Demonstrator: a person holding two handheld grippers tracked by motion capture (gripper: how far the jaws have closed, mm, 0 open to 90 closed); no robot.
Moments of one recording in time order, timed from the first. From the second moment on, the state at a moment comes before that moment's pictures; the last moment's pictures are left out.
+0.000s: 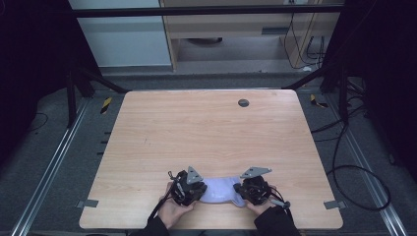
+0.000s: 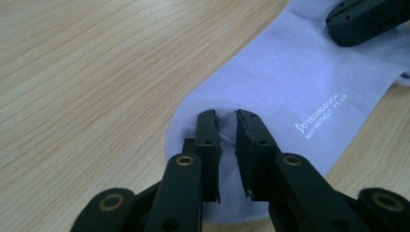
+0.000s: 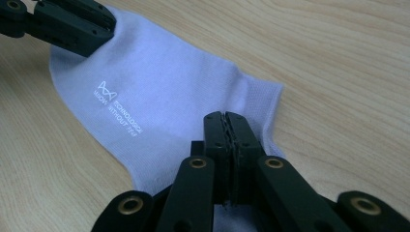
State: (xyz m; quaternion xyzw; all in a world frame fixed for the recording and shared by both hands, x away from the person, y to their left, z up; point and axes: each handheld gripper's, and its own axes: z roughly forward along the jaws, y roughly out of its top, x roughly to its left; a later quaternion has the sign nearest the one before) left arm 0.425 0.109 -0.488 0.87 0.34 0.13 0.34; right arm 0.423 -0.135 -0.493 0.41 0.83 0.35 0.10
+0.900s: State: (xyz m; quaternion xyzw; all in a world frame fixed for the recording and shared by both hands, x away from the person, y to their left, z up) left arm 0.459 0.238 -0.463 0.78 0.44 0.21 0.39; right arm 0.440 -0.233 -0.484 0.52 0.72 0.40 0.23
